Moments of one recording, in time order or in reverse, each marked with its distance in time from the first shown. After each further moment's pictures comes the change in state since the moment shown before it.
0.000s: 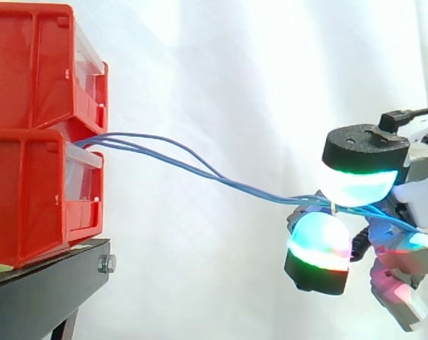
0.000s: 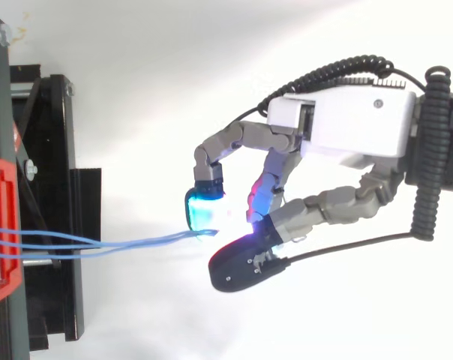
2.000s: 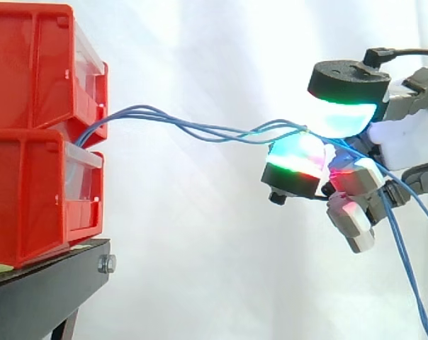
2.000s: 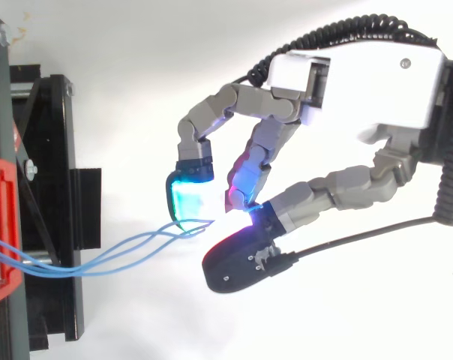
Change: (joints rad) arm -0.018 0.036 0.000 0.107 0.007 -0.037
